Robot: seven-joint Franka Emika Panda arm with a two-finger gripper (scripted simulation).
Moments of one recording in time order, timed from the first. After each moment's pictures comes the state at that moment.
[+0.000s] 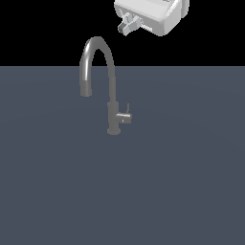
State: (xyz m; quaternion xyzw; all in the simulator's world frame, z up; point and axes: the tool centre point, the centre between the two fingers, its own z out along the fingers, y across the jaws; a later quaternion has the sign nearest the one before) arm -0.003 -0.003 0.375 -0.84 0.33 0.27 0.34
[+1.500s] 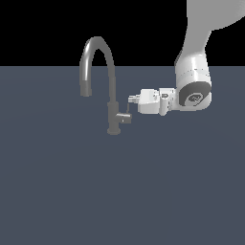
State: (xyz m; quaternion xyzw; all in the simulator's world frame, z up) arm 0.105 -0.034 0.157 -0.48 0.54 0.43 0.54
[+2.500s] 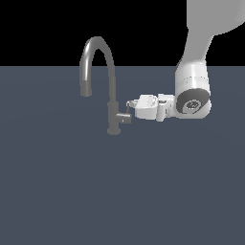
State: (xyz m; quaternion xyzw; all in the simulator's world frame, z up) arm 0.094 -0.027 0.143 -0.44 0.55 0.44 0.56
